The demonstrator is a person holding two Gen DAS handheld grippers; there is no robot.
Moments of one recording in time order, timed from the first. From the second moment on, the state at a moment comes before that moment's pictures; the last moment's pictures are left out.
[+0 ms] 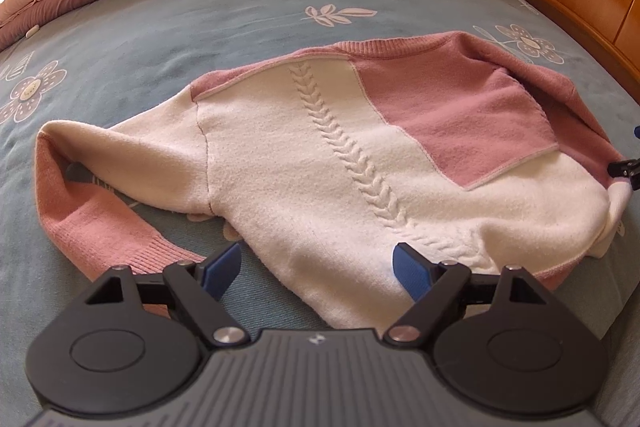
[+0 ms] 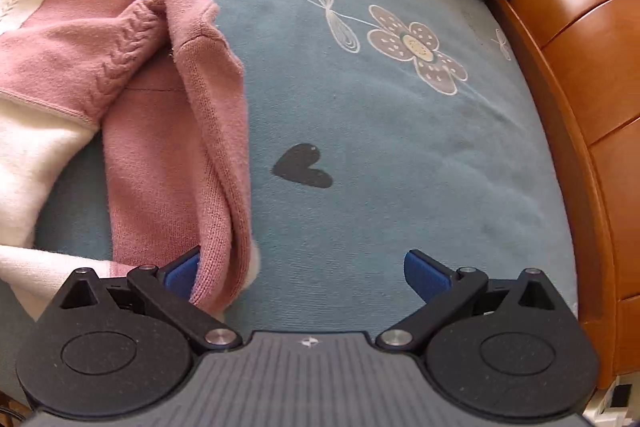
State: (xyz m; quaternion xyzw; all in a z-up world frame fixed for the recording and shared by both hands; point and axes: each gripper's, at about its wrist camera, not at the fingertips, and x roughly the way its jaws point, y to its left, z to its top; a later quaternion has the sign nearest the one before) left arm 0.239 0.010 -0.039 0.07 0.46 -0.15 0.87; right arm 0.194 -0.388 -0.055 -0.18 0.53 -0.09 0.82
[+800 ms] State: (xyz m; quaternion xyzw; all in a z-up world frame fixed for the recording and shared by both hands) left arm 0.244 -0.004 -0.043 0.09 0.47 -0.16 0.86; right arm 0.236 -0.364 -0.073 -0.21 0.48 0.02 0.85
